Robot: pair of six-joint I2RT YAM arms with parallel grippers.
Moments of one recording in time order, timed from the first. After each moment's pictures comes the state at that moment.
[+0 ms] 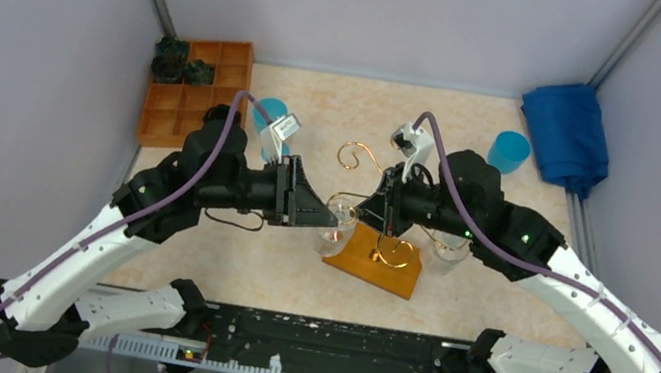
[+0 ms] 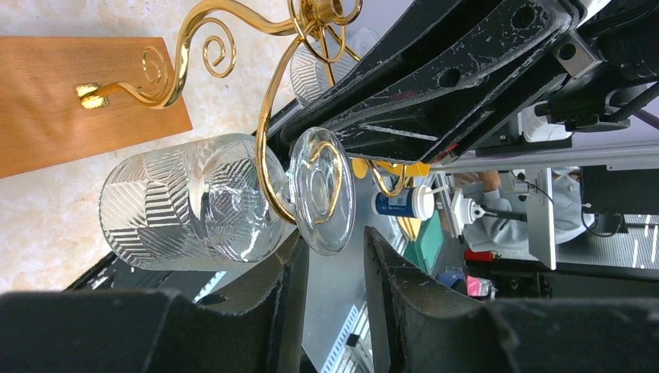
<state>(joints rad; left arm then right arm) -0.83 0.92 1.25 -0.67 0.40 -0.93 0.98 1.09 1.32 -0.61 -0.19 0.46</state>
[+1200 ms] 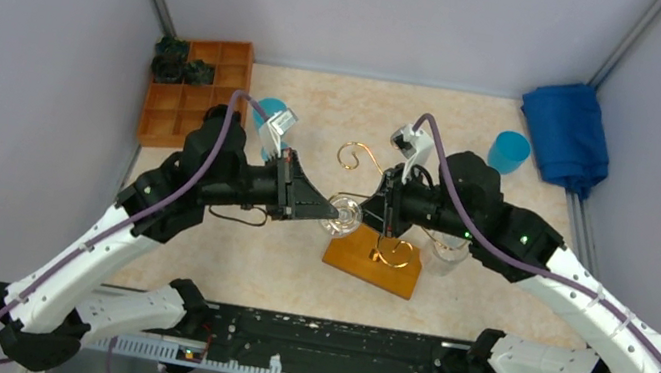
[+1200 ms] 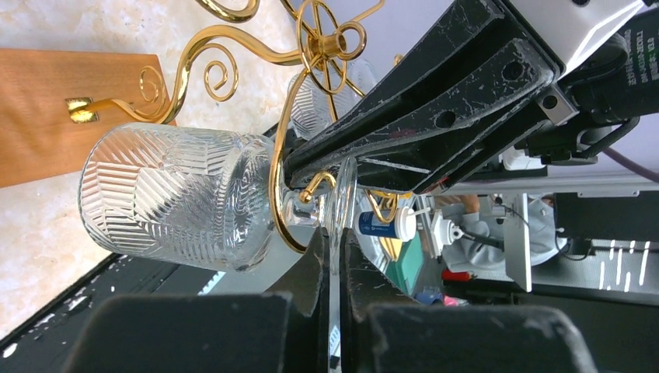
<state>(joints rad) -0.78 0.92 1.20 -0.58 0.41 -0.99 0.98 1.08 1.30 -0.59 -0.20 0.46</state>
